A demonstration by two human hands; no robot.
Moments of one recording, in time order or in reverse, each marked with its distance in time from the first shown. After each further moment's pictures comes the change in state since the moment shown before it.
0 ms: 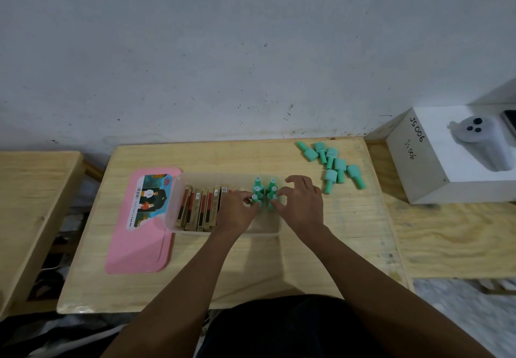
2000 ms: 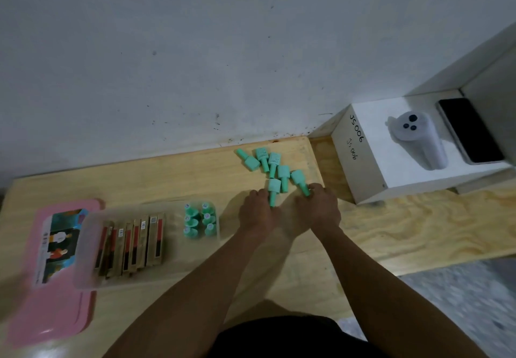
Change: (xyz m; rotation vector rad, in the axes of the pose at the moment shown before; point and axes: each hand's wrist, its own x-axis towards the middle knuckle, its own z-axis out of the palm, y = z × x) left_hand 0.048 0.125 0.152 0.281 -0.267 0.005; right_hand 0.036 0.173 -0.028 0.238 -0.240 0.712
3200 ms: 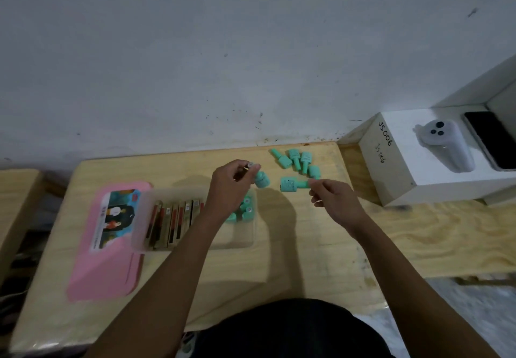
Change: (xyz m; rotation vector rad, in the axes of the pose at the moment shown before) left_hand -0.060 -0.071 -0.142 -0.665 0.341 0.201; right_hand -0.086 -0.051 -0.039 0.554 -0.223 -0.321
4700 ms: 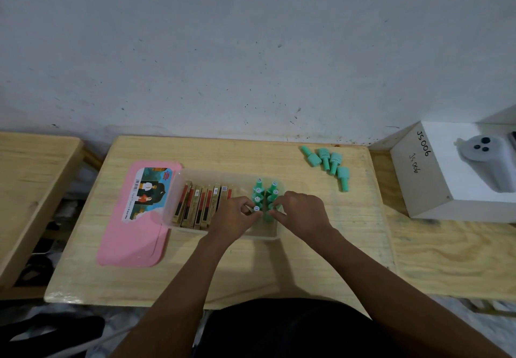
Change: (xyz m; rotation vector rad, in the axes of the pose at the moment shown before) left_hand -0.059 -0.086 -0.038 0.352 -0.128 -0.213; right_hand -0.009 -0.004 0.116 -1.101 -0.167 -0.559
